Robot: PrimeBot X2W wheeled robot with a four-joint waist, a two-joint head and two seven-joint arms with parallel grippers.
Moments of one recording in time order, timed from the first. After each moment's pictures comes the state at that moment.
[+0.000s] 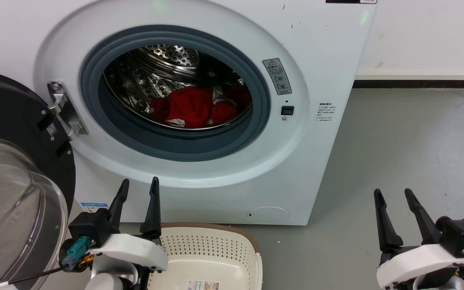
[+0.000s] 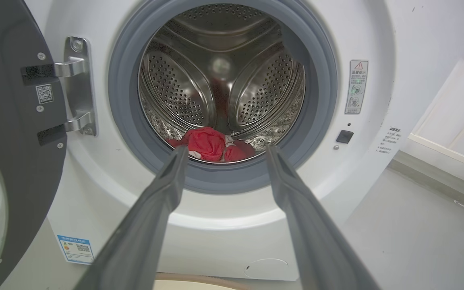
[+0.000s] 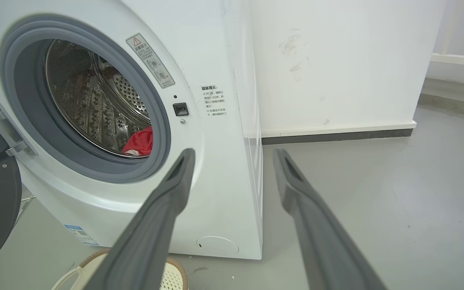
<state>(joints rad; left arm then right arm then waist) -0.11 0.05 -0.03 0.22 -0.28 -0.11 -0.21 0.02 -0.05 -0.02 0.04 0.21 0.13 -0.09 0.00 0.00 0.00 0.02</state>
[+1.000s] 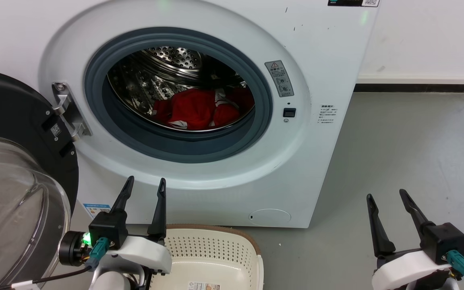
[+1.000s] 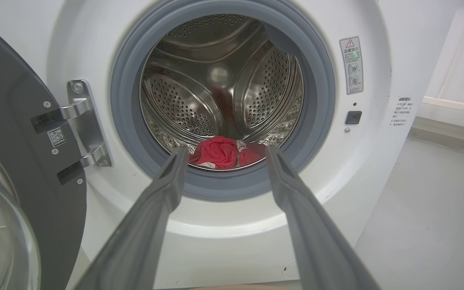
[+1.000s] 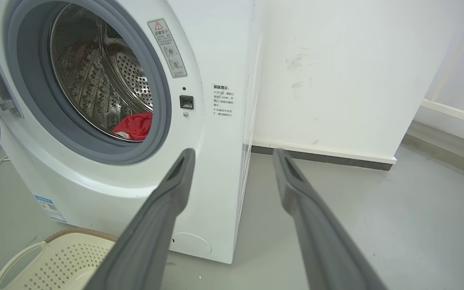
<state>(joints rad) -0.13 0.05 -0.04 0.25 -0.07 -0.09 -0.26 0.04 -0.05 -0.01 0.03 0.00 0.13 -0.13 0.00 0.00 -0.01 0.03</state>
